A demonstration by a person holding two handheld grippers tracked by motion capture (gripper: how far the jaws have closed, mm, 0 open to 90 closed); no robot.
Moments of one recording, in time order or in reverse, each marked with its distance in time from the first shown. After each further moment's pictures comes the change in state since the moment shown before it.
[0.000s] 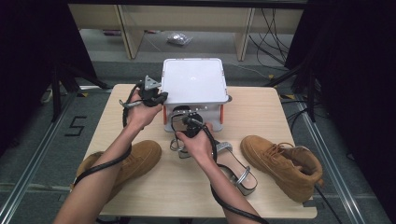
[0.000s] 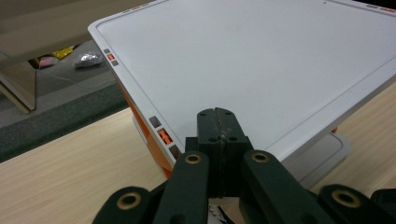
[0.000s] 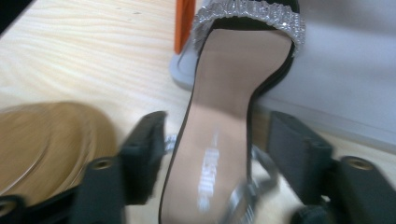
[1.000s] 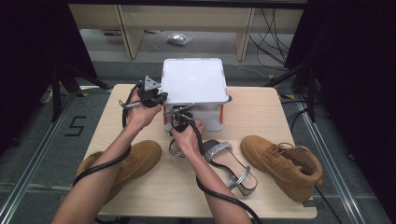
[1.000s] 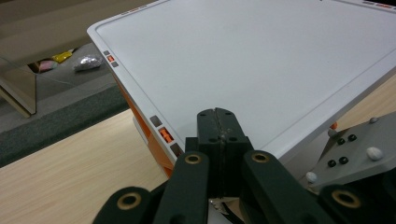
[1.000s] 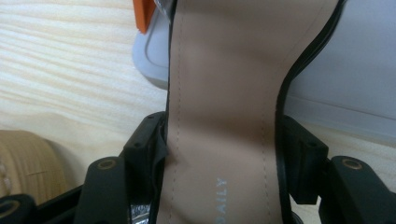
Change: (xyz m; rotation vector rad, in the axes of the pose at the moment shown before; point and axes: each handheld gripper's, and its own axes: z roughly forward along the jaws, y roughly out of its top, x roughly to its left) left arm -0.001 -0.002 -0.003 0.014 -0.008 -0.025; right arm 0.002 0.020 0.076 0.210 -0.054 0.050
